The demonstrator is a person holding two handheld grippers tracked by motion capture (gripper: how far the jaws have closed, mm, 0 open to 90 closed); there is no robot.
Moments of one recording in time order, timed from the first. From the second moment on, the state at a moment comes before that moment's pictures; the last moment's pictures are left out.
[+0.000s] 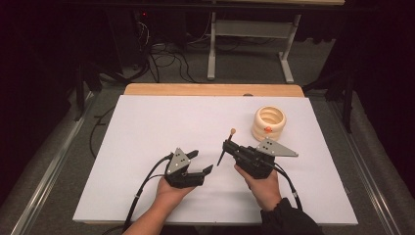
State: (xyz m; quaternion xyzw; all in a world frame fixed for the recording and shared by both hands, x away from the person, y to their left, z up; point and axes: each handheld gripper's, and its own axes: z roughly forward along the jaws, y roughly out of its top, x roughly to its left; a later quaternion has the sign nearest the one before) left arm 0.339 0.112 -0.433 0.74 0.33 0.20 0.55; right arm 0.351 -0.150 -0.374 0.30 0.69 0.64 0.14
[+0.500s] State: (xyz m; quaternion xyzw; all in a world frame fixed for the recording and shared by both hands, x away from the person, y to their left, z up) left arm 0.344 0.138 -0.431 0.73 0.36 0.22 0.54; right arm 0.353 -0.173 -0.371 0.31 0.69 0.63 0.17
